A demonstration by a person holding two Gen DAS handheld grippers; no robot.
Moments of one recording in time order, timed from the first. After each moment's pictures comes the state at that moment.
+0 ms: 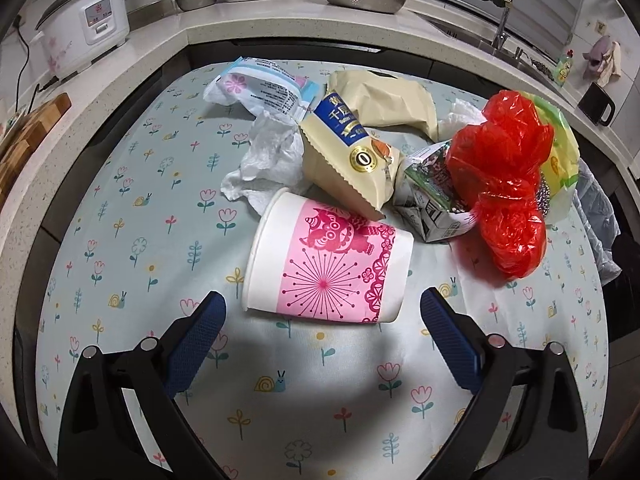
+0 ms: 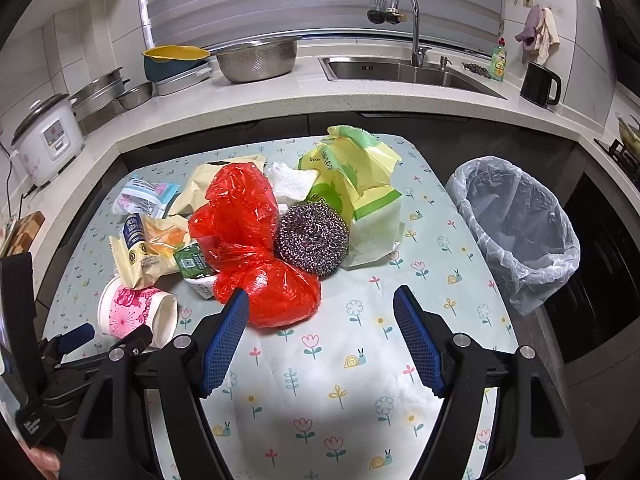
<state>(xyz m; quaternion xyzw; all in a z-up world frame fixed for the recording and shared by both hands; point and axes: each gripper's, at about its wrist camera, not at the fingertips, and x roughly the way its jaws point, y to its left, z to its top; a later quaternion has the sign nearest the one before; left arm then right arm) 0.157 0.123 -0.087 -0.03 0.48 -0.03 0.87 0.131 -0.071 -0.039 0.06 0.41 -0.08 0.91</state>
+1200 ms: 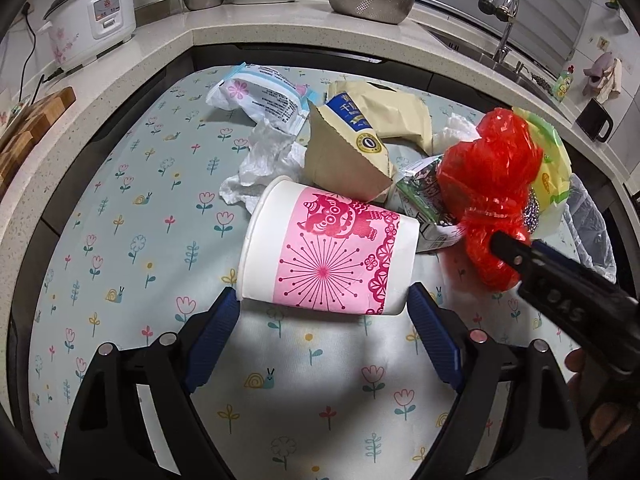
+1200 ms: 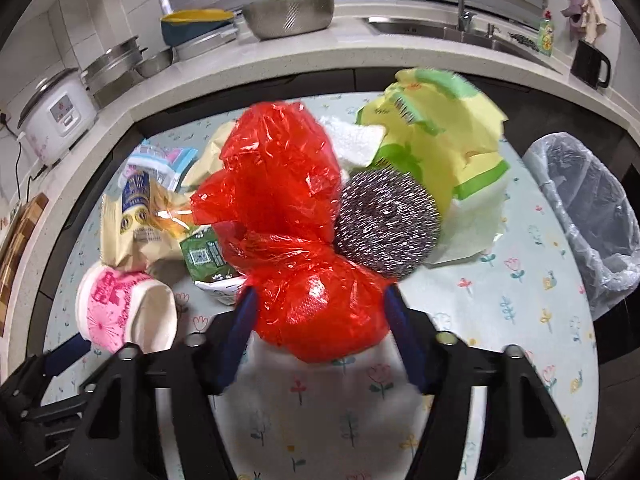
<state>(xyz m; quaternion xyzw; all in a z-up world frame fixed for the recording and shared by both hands) 0.154 0.125 -0.077 -0.05 0.47 -0.03 0.88 0.199 -0.041 -0.099 0.07 0.47 -0.01 0.88</state>
